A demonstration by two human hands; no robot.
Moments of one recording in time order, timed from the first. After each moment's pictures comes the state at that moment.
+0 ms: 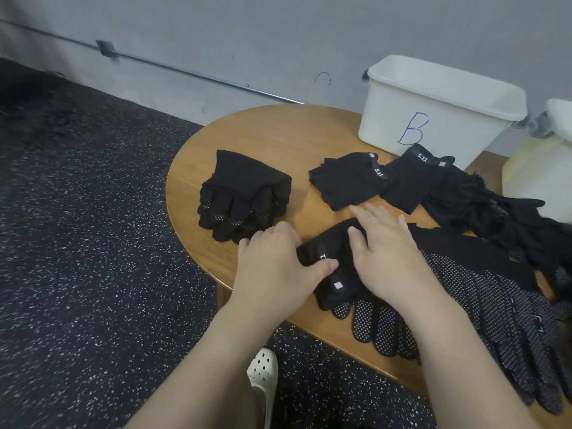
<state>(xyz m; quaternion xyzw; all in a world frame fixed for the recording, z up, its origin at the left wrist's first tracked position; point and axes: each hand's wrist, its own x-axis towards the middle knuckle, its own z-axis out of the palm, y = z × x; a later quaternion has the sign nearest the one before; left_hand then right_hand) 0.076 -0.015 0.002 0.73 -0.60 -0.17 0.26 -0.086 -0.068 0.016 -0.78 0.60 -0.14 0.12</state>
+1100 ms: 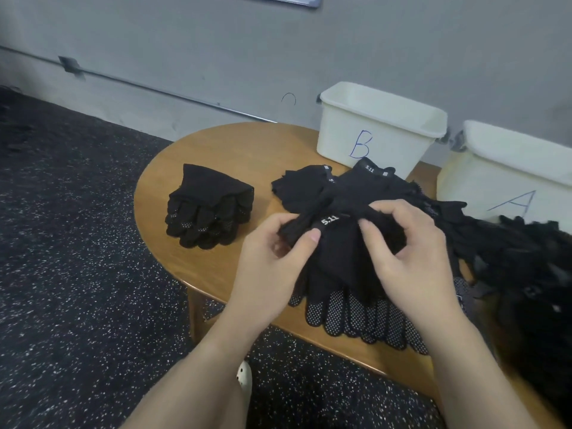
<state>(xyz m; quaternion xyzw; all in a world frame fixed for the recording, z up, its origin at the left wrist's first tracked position) 0.036 -0.001 0.017 0.46 -0.52 -0.40 0.60 -0.147 -0.018 0.059 -0.73 0.50 -0.46 0.08</state>
